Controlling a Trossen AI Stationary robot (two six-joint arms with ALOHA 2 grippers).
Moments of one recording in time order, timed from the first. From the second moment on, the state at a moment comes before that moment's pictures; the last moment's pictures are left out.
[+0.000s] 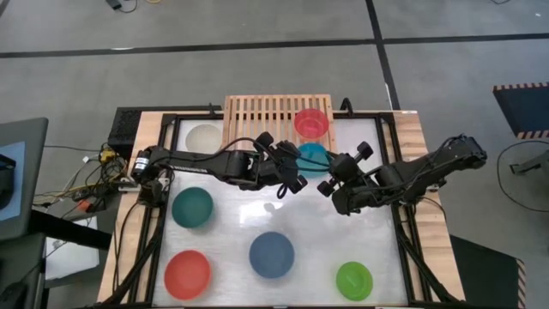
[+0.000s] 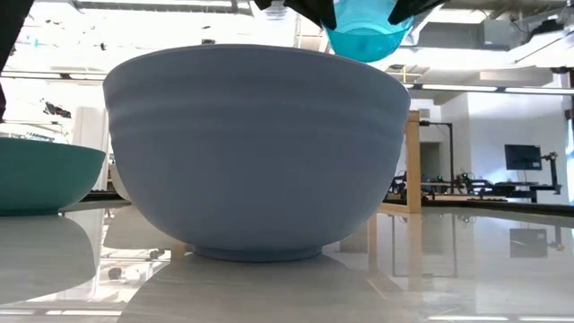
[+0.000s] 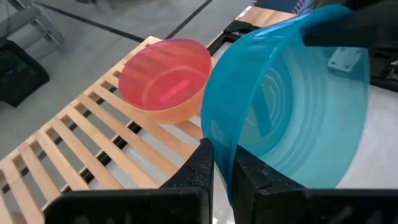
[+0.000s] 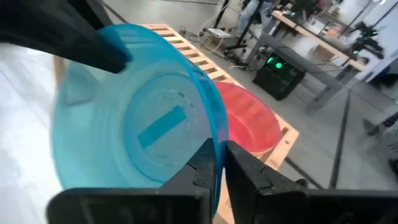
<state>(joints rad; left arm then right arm) -0.12 1.91 1.95 -0.75 -0.75 -0.33 0.39 1.33 1.27 -0.94 1.19 0.59</state>
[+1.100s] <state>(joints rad) 0.40 1.93 2.13 -0.67 -0.12 -0.53 0.40 1.01 1.48 -1.13 0.94 0.81</state>
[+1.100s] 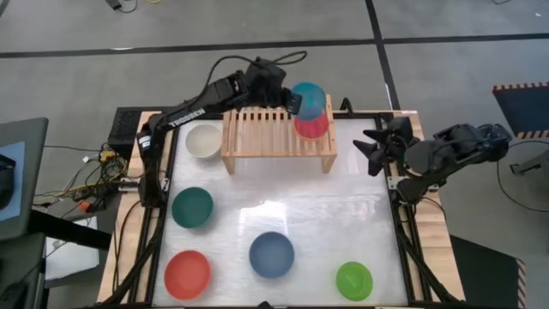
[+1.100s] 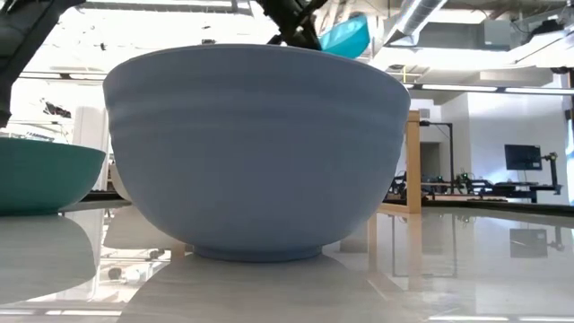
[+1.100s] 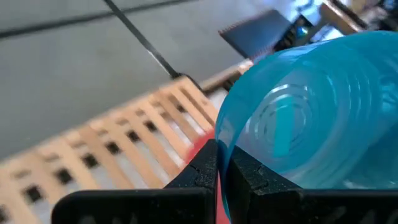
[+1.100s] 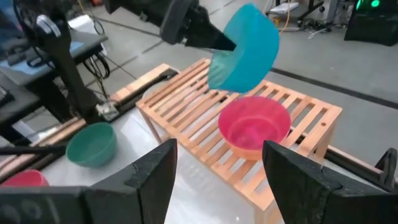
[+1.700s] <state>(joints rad) 0.40 2.03 2.13 -0.76 -0.09 -0.53 0.39 1.03 1.48 -1.13 0.88 0.86</state>
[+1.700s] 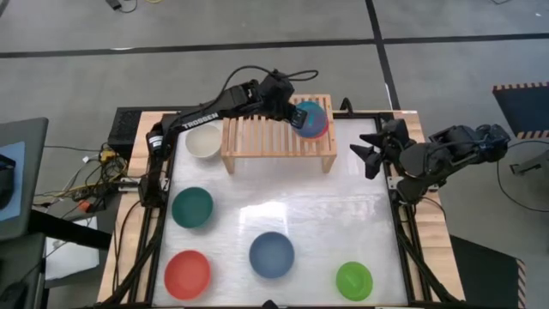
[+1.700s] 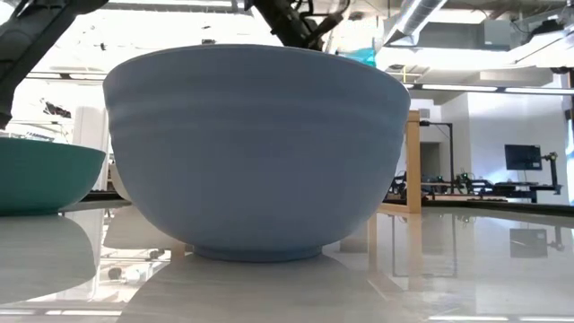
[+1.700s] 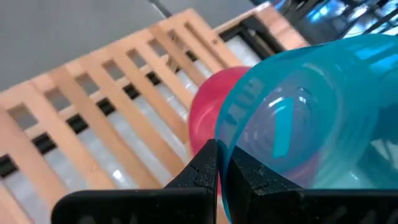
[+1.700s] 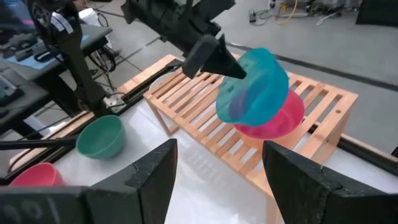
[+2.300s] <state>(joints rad) 0.40 2.04 2.13 -0.74 -0.10 -0.54 0.39 1.05 1.48 -1.19 0.84 0.91</state>
